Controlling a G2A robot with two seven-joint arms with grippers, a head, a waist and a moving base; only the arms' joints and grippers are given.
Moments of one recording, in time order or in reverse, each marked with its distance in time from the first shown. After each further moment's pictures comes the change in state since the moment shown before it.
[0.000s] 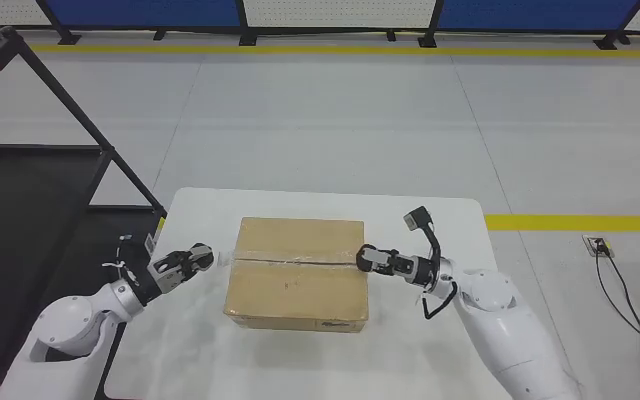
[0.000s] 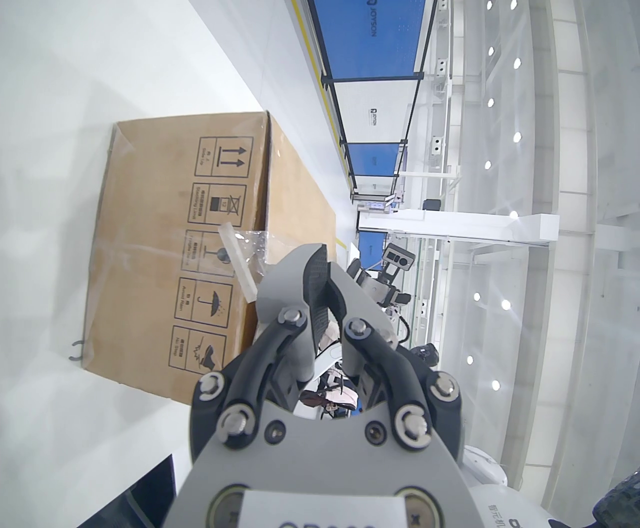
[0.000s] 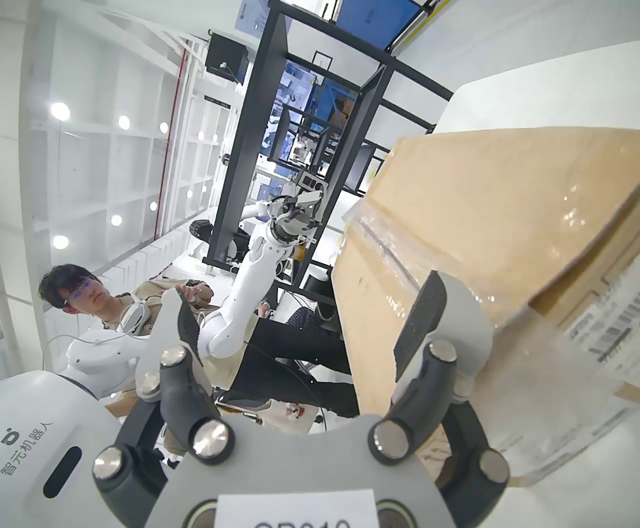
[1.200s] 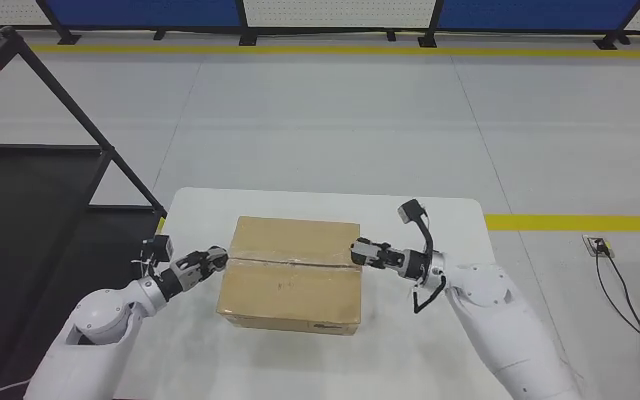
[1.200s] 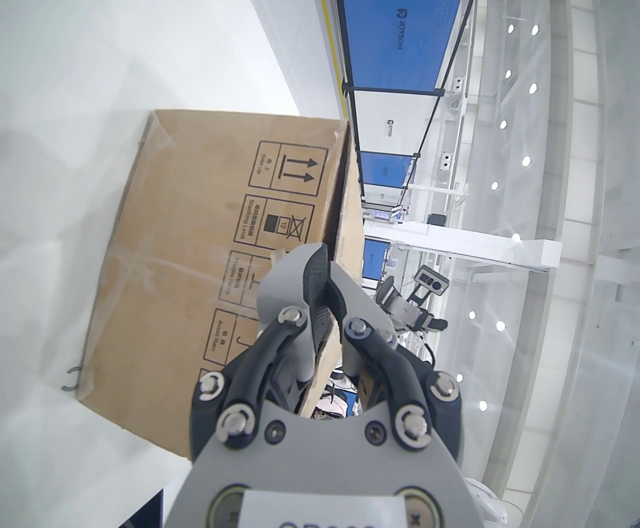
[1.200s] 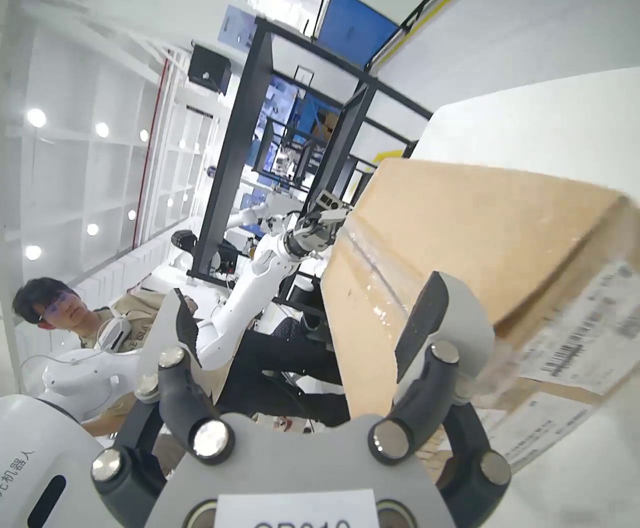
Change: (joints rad) left arm -0.133 -0.044 0.164 0.219 0.007 -0.027 0.057; right arm 0.054 -0.009 -0.089 -0.056 -0.087 0.074 -0.102
